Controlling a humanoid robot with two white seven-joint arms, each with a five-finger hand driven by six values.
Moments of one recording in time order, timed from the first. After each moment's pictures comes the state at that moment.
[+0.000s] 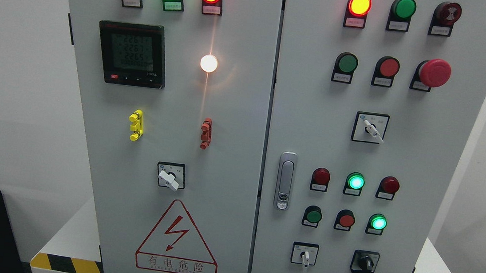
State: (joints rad) left arm 0.00 -0.10 -0.14 0.00 0.10 -0.06 0.15; right arm 0.13 0.10 0.06 -0.22 0.00 -0.15 0.19
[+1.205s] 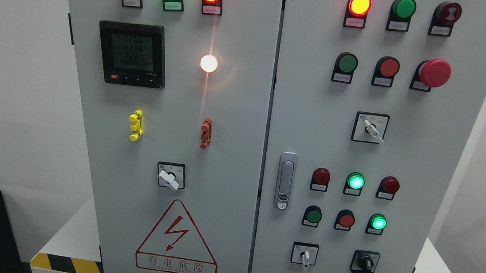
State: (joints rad) left arm 0.00 -0.10 -0.14 0.00 0.10 -0.06 0.15; right arm 0.24 0.10 0.01 -0.68 -0.04 -0.20 0.21
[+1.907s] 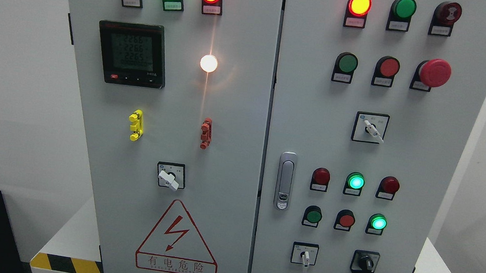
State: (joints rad) left arm 0.00 -0.10 -0.14 0.00 0.10 -0.06 0.15; right arm 0.27 0.09 0.00 -1.01 0.02 -0.20 0.08
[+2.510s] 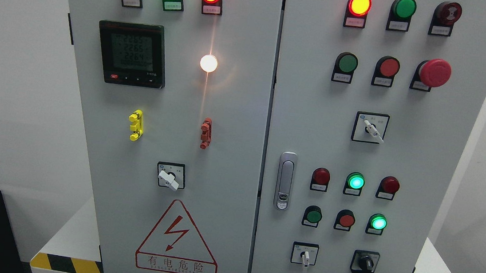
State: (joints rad) left arm 0.00 -0.10 -0.14 0.00 0.10 -0.06 0.15; right arm 0.24 0.09 0.00 -1.21 0.25 -0.14 -0.01
